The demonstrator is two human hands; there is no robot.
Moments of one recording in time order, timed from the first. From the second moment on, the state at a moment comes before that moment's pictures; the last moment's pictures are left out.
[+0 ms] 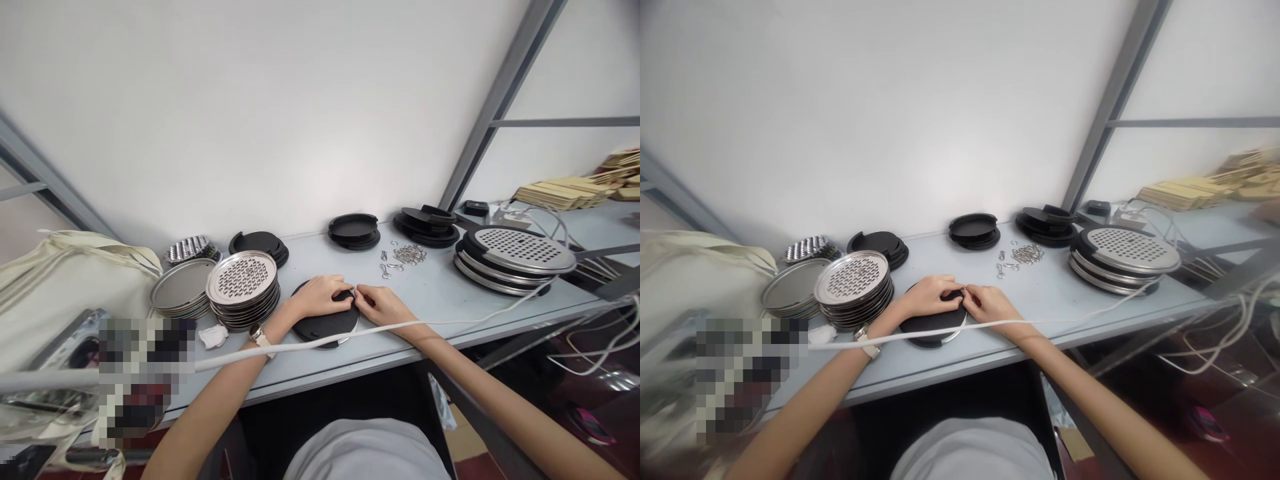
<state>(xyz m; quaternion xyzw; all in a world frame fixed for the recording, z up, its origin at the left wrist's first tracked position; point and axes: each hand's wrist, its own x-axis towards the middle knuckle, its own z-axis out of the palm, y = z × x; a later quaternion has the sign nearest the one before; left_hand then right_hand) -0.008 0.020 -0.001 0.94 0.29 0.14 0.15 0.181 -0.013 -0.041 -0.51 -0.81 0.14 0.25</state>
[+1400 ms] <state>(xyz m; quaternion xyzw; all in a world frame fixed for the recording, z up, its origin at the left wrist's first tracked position) -0.008 0.018 -0.003 0.94 0.28 0.14 0.12 0.180 -0.015 -0.038 -0.47 -0.82 0.18 0.26</state>
